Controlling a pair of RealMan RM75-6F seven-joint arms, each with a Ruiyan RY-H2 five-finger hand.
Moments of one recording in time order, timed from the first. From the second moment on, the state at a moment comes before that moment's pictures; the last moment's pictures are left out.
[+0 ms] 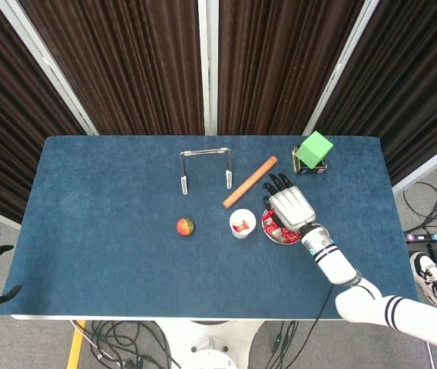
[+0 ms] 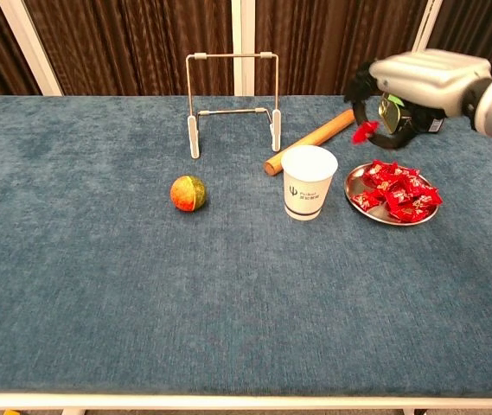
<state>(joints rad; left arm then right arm) 0.02 -1.15 -0.02 -1.52 1.50 1.56 -0.02 0.78 -1.47 0.18 -1.39 -1.22 0.88 -0.36</state>
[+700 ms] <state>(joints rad) 0.03 -1.16 -0.02 -1.51 1.49 1.56 -0.03 0.91 -1.54 0.19 -1.41 -1.07 0.83 -0.57</state>
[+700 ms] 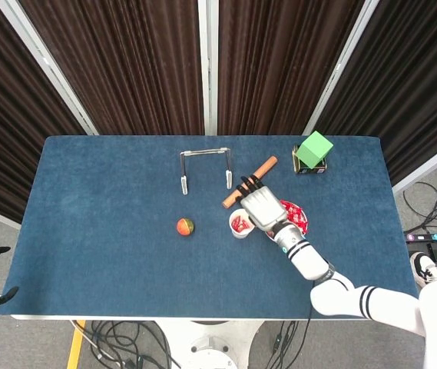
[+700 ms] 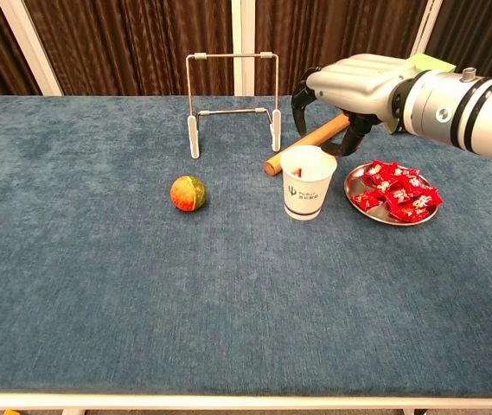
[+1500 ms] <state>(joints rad) 0.04 -1.15 -0.01 -1.54 1.50 1.57 -0.01 0.80 -1.55 0.08 -1.26 -1.16 0.83 -0.39</state>
